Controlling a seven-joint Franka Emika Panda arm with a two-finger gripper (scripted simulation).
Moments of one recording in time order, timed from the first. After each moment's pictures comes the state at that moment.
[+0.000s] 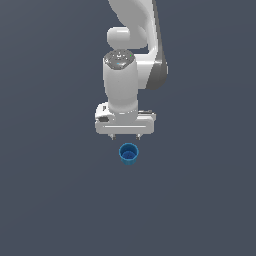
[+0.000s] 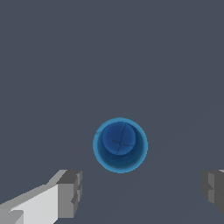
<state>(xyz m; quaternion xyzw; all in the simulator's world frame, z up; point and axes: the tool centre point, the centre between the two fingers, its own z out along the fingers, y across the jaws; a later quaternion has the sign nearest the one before) 0.018 -0.008 0.193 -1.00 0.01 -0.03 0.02</state>
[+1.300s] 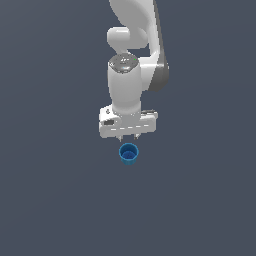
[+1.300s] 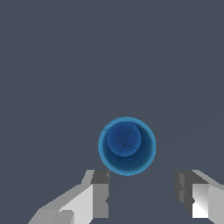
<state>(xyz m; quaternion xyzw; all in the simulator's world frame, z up) 0.016 0.003 0.183 -1.00 -0.06 -0.03 0.02</state>
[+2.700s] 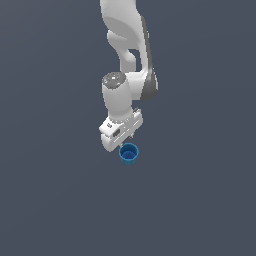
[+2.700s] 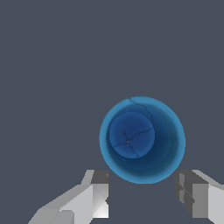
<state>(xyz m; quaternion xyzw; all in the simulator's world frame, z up) -0.009 -0.008 0.123 -0.92 -0.39 -0.06 0.03</state>
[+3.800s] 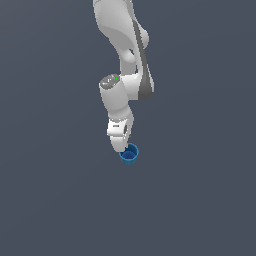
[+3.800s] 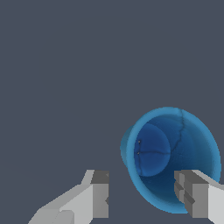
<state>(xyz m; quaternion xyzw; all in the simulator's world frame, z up) -0.026 -0.002 0.103 -0.77 -0.62 -0.12 0.03</state>
